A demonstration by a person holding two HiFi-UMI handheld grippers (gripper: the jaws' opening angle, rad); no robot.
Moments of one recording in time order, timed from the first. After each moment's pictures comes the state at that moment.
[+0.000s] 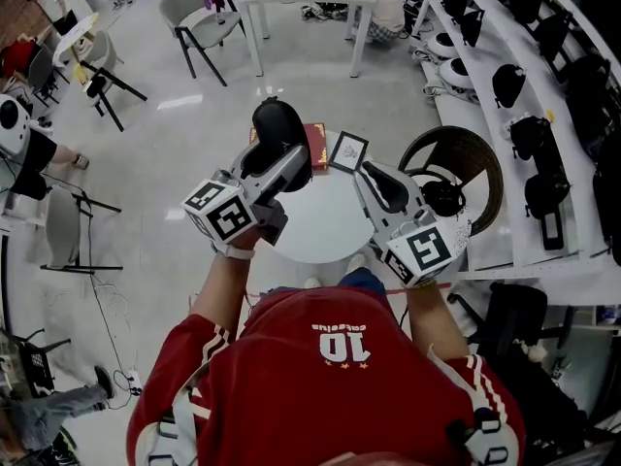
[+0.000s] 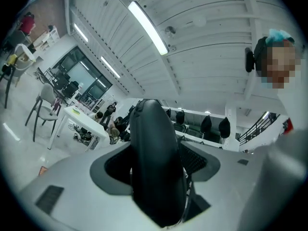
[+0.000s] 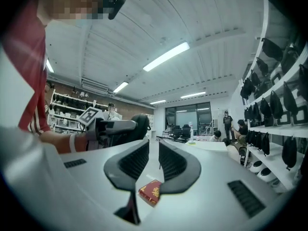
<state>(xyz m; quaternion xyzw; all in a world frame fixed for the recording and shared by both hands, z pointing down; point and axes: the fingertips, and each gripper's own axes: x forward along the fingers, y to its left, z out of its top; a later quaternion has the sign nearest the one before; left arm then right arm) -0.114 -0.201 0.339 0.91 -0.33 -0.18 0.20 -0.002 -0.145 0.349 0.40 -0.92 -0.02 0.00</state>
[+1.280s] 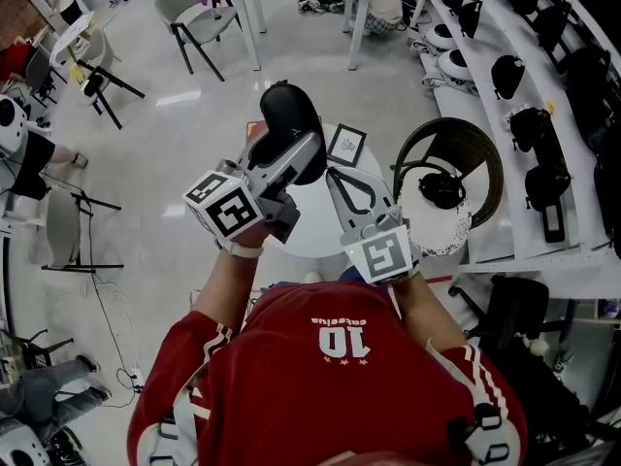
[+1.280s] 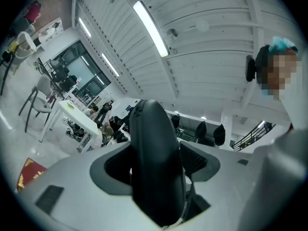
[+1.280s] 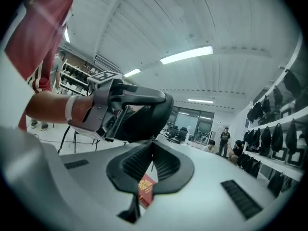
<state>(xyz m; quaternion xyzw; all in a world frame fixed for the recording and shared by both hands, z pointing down) -0.082 -0.193 0.311 0.91 -0.30 -0.21 0.22 -0.039 -0.139 0.376 0.40 -0.90 -0.15 0.11</state>
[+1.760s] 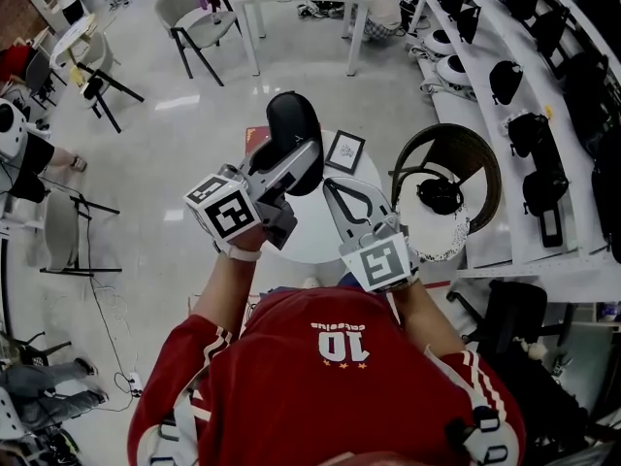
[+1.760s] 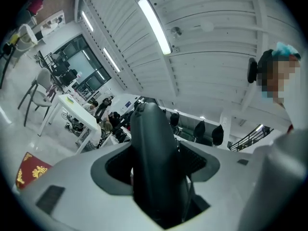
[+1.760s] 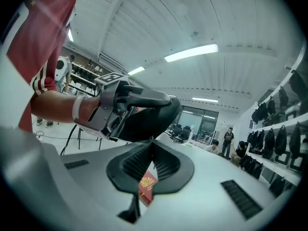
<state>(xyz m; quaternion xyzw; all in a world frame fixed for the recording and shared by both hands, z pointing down) -0.081 -0.197 0.321 0.91 -0.29 -0.20 0.24 -0.045 -0.134 0.383 0.38 -0.90 -0.15 0.13</state>
